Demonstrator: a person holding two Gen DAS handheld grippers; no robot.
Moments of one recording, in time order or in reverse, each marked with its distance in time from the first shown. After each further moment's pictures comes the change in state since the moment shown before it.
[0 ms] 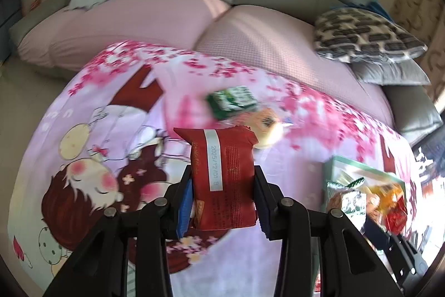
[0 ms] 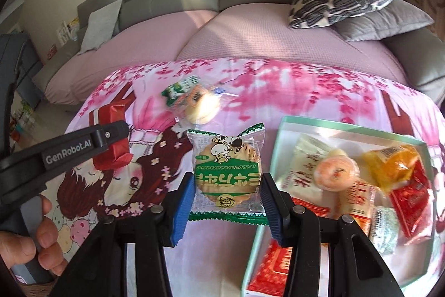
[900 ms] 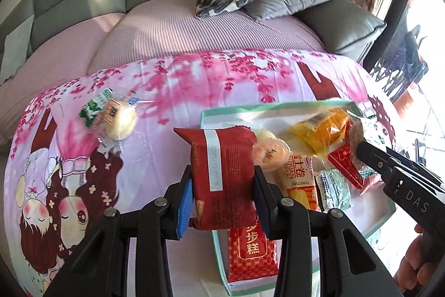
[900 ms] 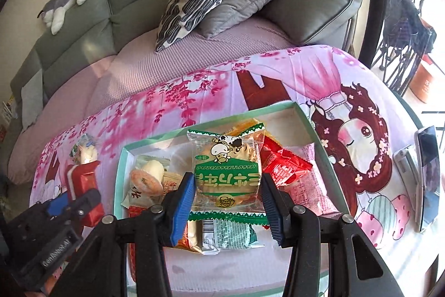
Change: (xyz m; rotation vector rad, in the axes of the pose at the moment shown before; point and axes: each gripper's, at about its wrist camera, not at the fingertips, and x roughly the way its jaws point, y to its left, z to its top) left arm 0.006 -0.157 -0.054 0.408 0.069 -0.152; right arm -0.055 -0.175 -0.021 0.346 -0.046 -0.203
